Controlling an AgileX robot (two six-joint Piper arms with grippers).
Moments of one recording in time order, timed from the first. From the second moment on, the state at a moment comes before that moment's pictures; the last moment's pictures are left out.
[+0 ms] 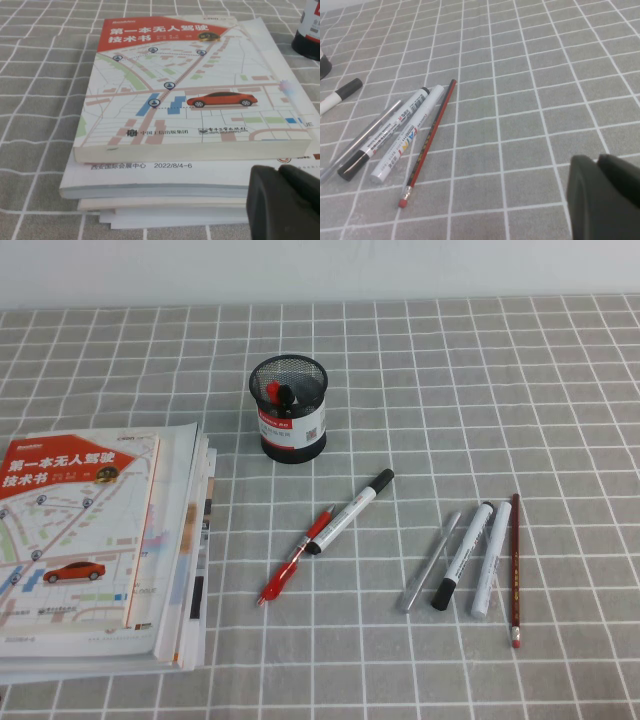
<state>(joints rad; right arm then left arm) 0.04 -0.01 0.03 0.14 0.37 0.11 -0.08 -0.01 0.02 -0.03 0.38 0.03</state>
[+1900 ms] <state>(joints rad) 0.04 -0.01 0.03 0.14 0.37 0.11 -0.08 -0.01 0.02 -0.68 0.06 -0.19</state>
